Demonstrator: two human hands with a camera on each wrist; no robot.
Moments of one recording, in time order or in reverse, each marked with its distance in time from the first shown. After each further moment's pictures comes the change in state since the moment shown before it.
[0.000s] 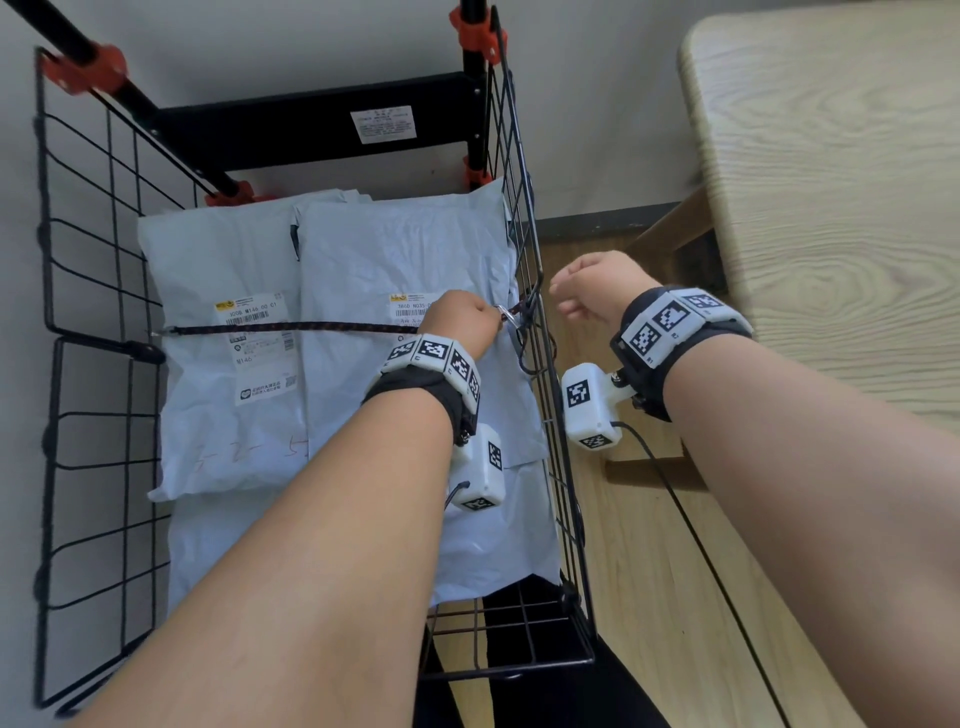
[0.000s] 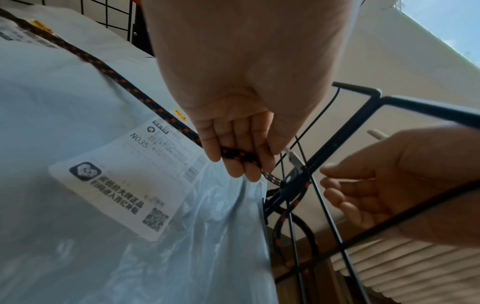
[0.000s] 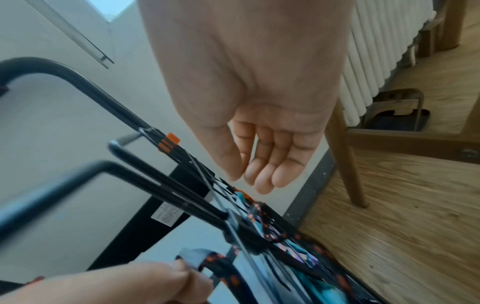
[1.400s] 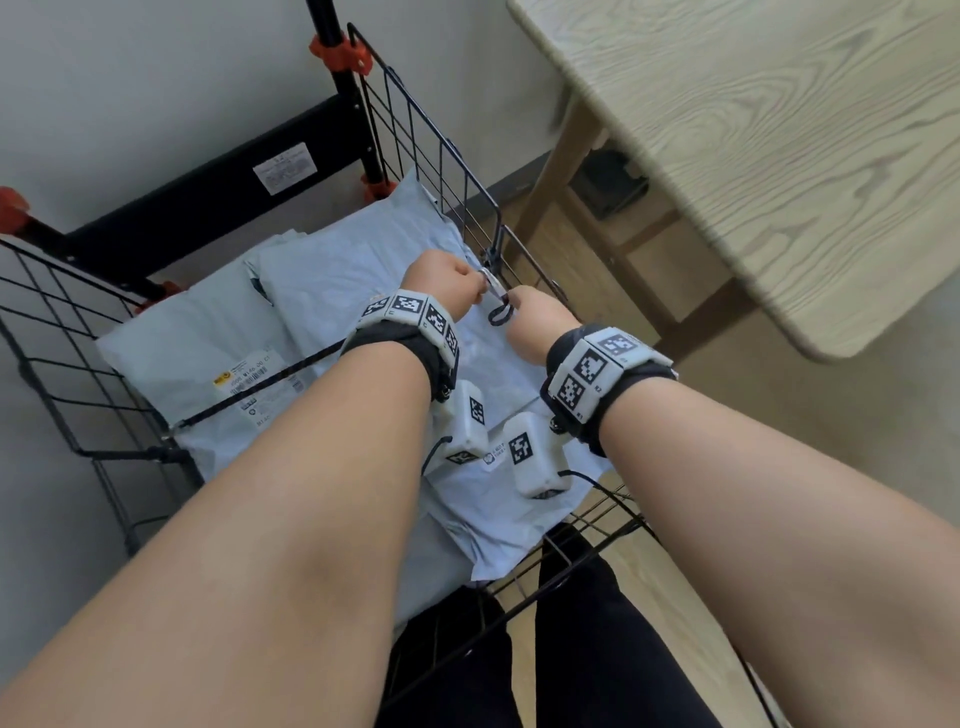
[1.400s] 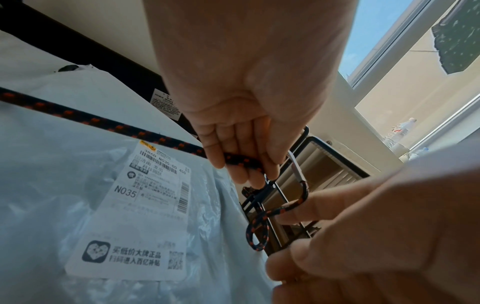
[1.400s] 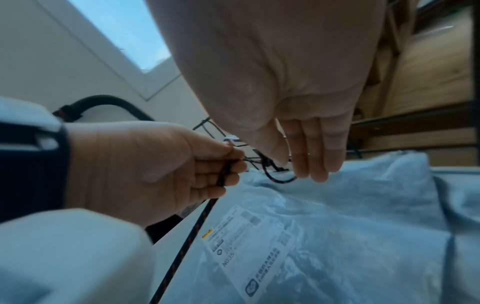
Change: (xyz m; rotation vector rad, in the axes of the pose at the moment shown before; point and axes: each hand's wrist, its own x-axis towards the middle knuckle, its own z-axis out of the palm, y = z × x) left_hand -0.031 -0.004 -0.043 0.183 -0.202 0.381; right_hand -0.110 0.032 0.123 -0.376 0.270 0.044
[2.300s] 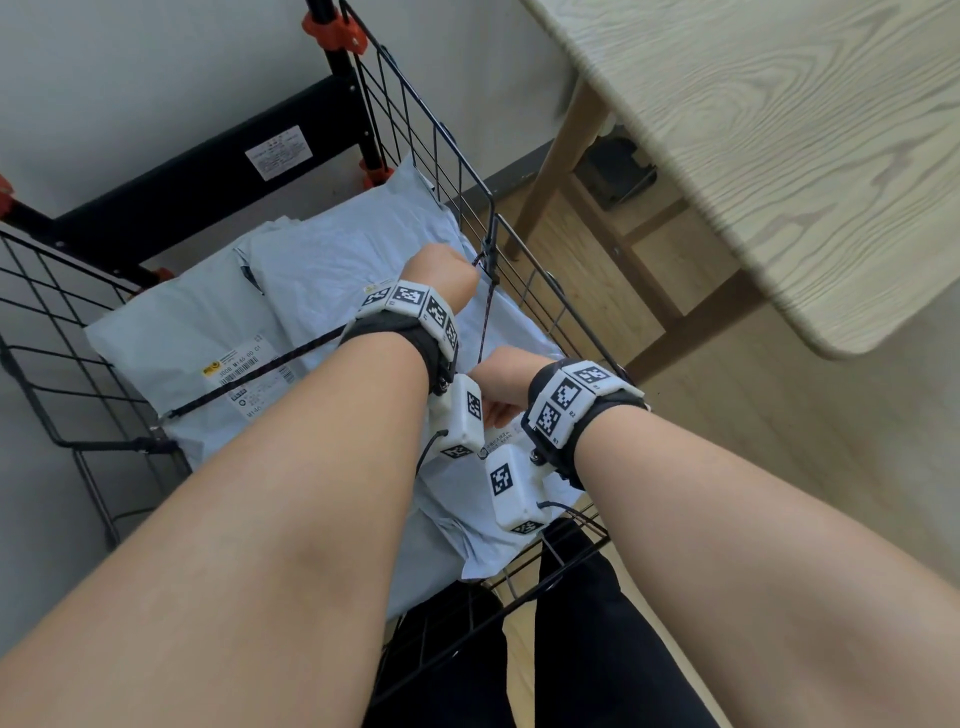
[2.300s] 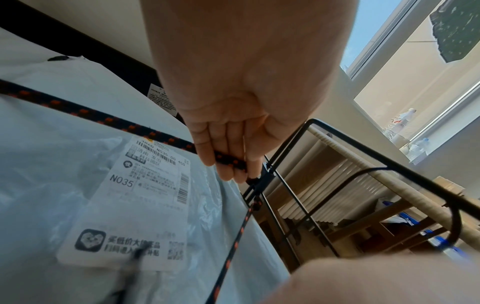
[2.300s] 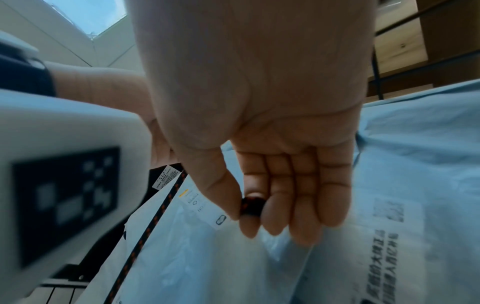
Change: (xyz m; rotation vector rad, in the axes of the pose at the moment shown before) left_hand 0.015 -0.011 0.011 0.128 -0.041 -0.146; right_hand 0.007 0.012 0.065 0.232 -0.462 0.187
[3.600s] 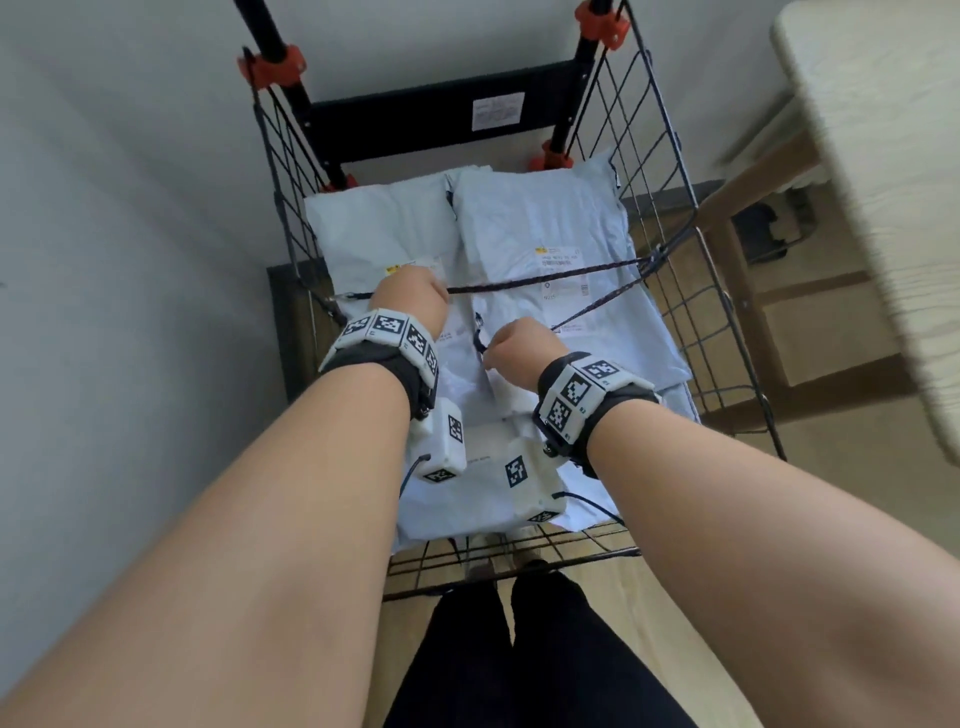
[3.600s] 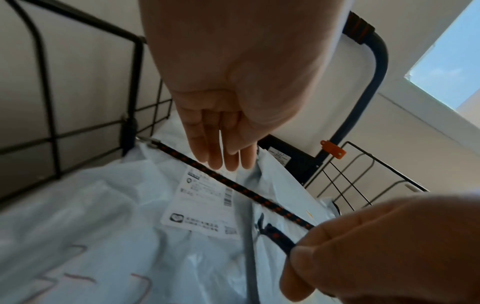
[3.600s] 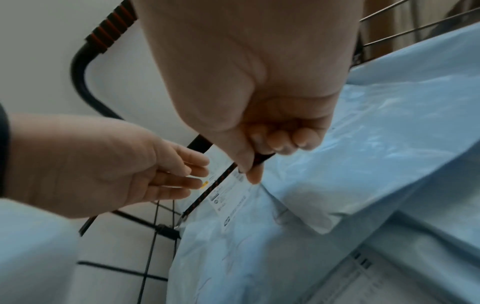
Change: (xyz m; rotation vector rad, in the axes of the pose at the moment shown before) left_hand -0.117 -0.158 -0.100 -0.007 0.242 -0.203; right_hand -0.017 -0.078 0.107 -0.390 0.229 -0.311
